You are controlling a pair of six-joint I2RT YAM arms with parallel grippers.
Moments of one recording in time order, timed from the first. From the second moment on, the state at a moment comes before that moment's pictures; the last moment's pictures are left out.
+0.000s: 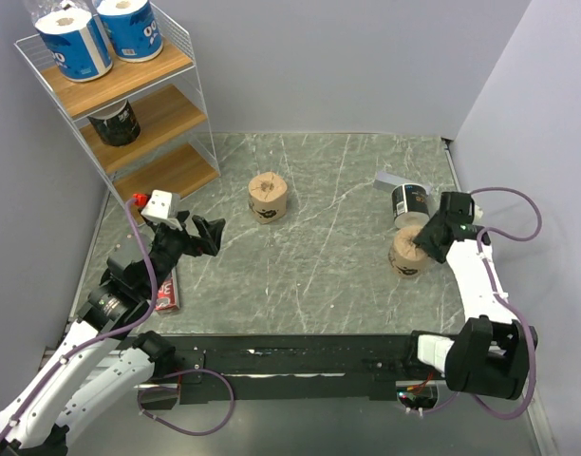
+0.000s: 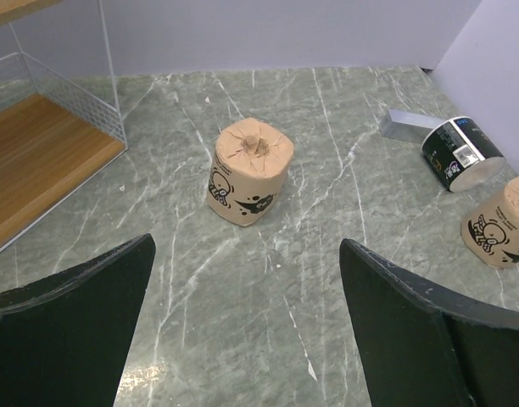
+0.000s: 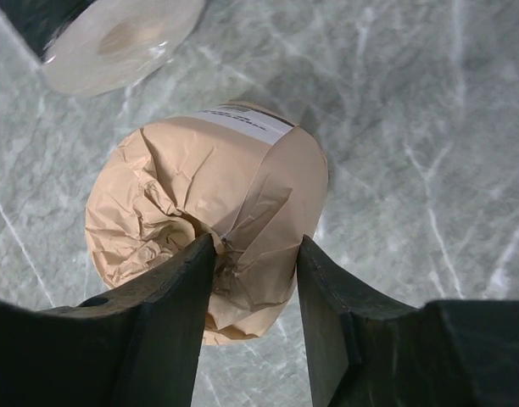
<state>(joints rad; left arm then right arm) -0.58 0.59 0.76 -0.24 -0.21 -0.22 -0.19 1.16 0.87 -0.70 0.14 0.54</state>
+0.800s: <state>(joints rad) -0.58 0.60 0.75 -0.24 -0.27 -0.24 0.66 1.58 1.24 -0.62 0.08 0.71</state>
